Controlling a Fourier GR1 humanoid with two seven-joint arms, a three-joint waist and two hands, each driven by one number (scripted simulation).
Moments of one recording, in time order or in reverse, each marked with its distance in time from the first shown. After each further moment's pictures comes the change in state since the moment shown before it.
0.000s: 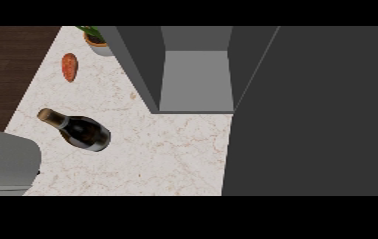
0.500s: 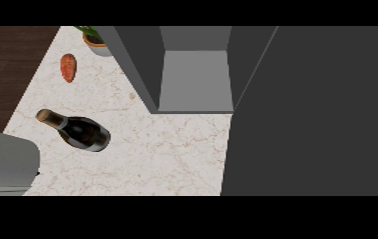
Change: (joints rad) left arm -0.138 -0.053 0.030 0.212 -0.133 -0.030 0.012; right arm -0.066 -0.006 -0.022 -0.011 0.004 -0.010 0.072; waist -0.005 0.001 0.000
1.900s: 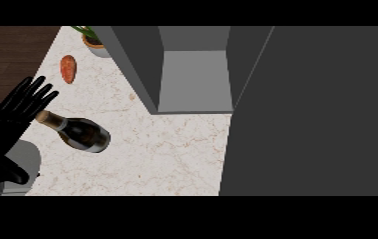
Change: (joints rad) left arm -0.362 -0.114 0.034 0.821 -0.740 -0.301 -0.381; right arm -0.081 0.032 0.014 0.003 0.030 -0.018 0.060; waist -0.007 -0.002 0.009
